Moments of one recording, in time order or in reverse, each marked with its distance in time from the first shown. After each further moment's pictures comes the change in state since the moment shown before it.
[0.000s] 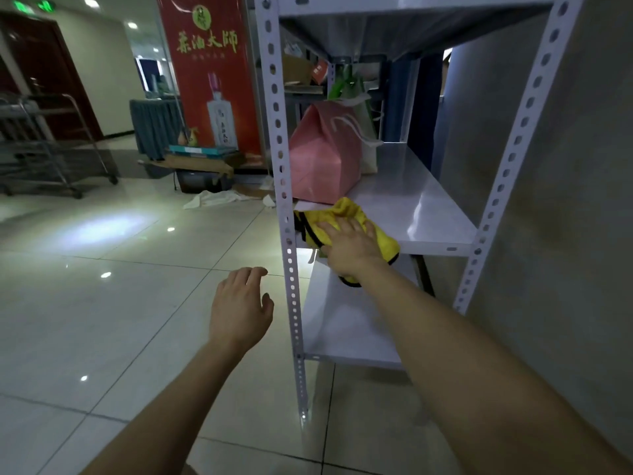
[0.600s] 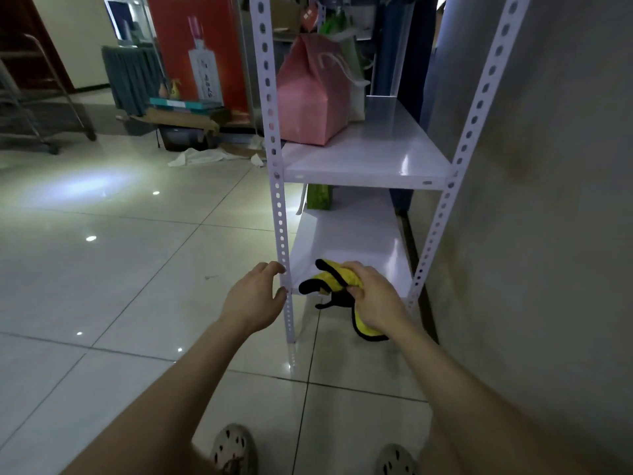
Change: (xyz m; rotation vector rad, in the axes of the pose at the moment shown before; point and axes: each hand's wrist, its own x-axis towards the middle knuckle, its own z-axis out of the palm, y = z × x) left_hand -0.108 0.032 0.017 -0.198 -0.337 -0.001; right_hand -0.214 0.040 0.120 0.577 0.027 0.050
